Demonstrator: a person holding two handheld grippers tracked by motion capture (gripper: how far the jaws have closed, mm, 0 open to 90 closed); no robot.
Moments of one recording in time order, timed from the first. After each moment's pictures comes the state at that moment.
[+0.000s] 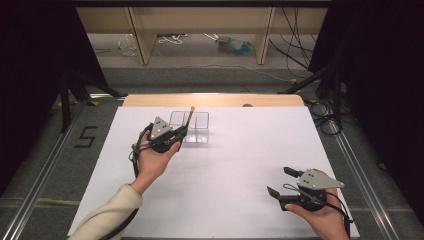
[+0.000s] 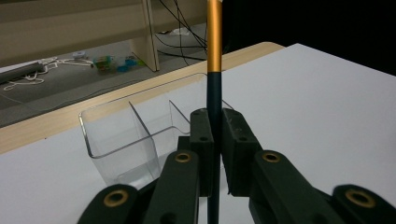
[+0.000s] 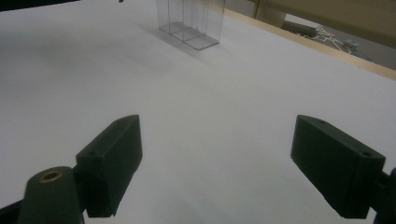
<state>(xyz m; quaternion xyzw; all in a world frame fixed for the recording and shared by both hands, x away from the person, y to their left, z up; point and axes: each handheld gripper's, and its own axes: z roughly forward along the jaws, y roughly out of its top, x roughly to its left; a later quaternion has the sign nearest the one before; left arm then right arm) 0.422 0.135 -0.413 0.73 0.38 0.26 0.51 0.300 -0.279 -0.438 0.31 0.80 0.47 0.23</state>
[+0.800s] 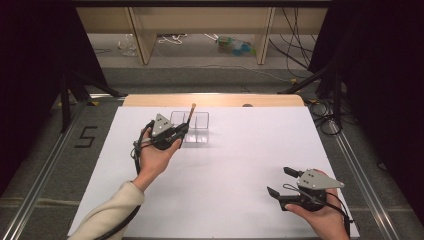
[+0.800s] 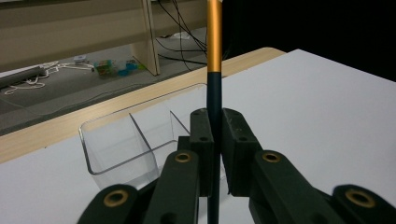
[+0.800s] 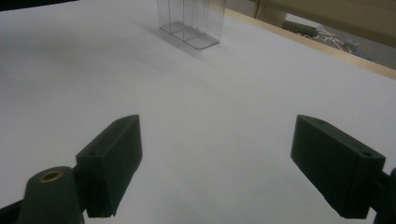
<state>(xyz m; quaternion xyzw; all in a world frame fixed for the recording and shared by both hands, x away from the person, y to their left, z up) 0.428 0.131 -0.410 0.72 0.38 0.26 0.51 0.300 -0.279 -0.438 0.31 0.80 0.47 0.23</state>
